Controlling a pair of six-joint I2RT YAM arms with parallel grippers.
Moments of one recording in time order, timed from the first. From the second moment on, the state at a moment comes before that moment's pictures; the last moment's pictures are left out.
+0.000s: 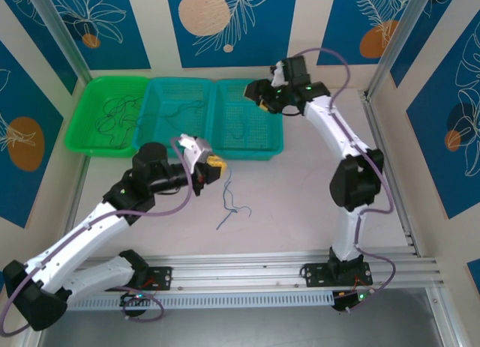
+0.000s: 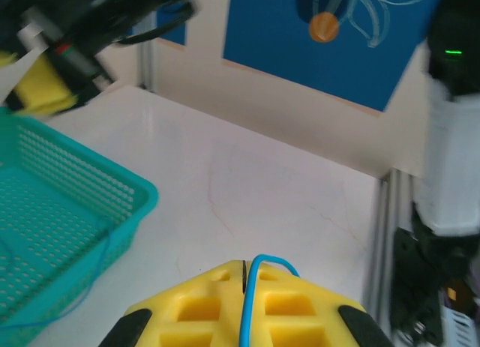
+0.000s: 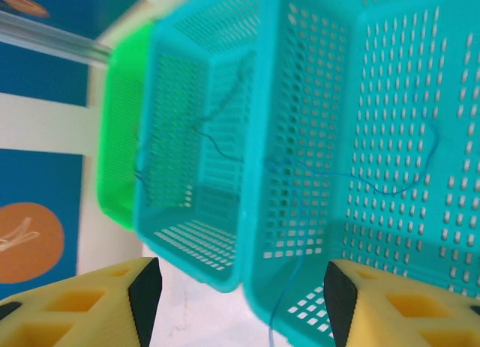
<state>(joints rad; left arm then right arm) -0.69 0.98 0.92 -0.15 0.45 -0.06 0.31 1.93 1.94 -0.68 -0.51 0.70</state>
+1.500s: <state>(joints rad) -0.59 1.36 1.34 -0.28 0.27 0.02 0.47 0.98 1.08 -0.80 -0.32 0.71</state>
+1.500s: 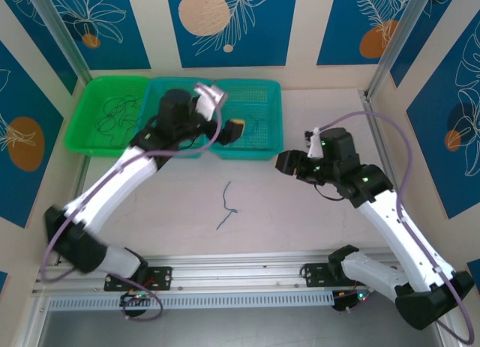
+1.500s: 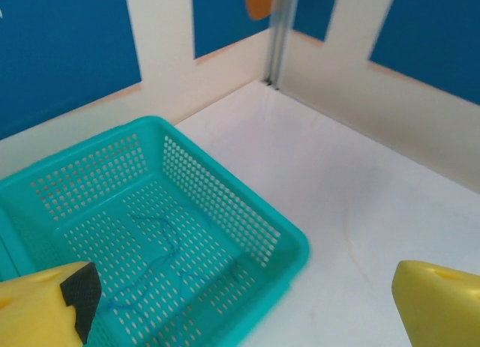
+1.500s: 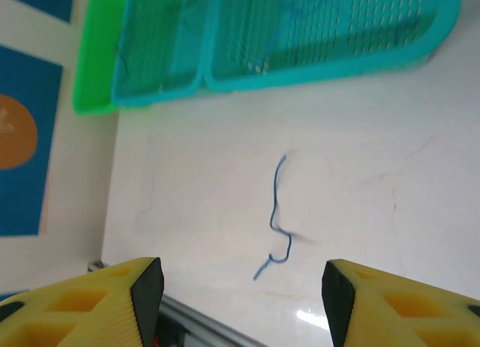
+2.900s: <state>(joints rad) -0.73 0.71 0.91 -0.84 0.44 0.50 0.83 1.48 1.08 -0.64 -0.17 1.14</state>
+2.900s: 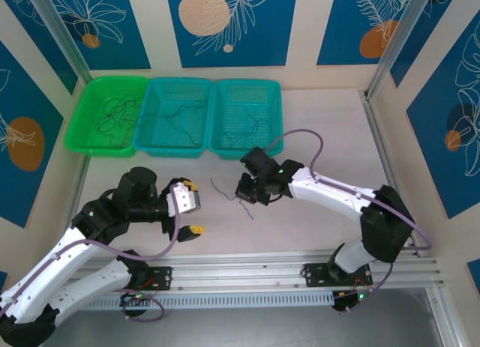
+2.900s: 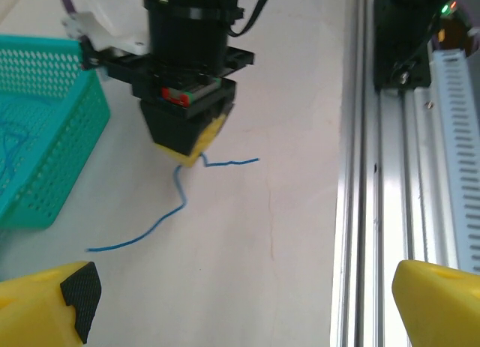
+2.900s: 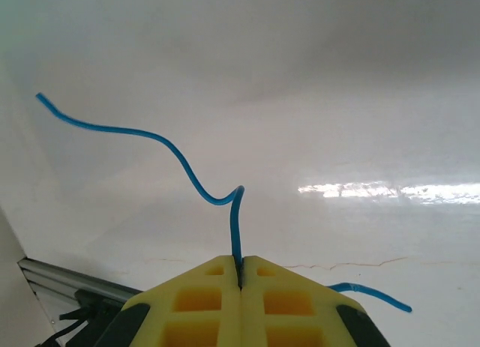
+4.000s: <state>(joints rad) -0.73 0.75 0.78 -0.59 -0.08 0.08 0.38 1.72 1.71 -0.72 -0.20 0.69</state>
